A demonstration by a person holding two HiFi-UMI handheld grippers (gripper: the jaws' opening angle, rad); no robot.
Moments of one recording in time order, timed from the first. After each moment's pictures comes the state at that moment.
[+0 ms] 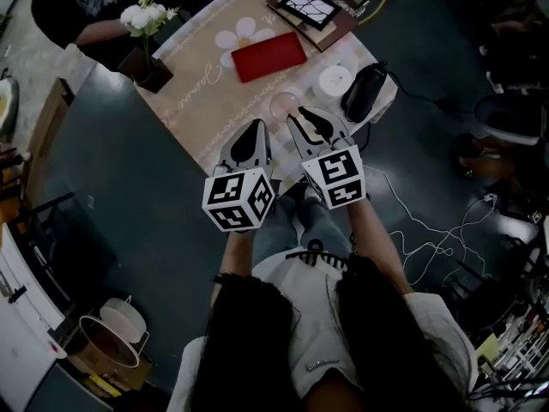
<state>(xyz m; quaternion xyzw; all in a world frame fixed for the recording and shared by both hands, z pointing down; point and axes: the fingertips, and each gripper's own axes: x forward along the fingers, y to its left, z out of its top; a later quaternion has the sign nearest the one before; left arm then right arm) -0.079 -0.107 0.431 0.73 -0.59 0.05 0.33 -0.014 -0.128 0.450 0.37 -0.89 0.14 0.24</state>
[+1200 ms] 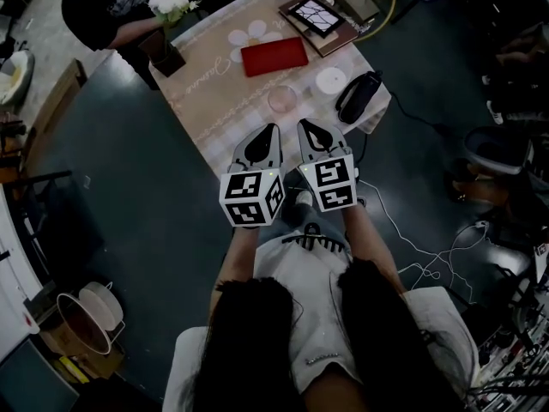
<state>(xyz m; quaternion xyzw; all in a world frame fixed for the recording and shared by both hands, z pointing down) -0.033 -0.058 0.408 0.73 -0.61 0.06 0.30 0.021 -0.081 0.440 0.37 -0.88 0.10 0.27</state>
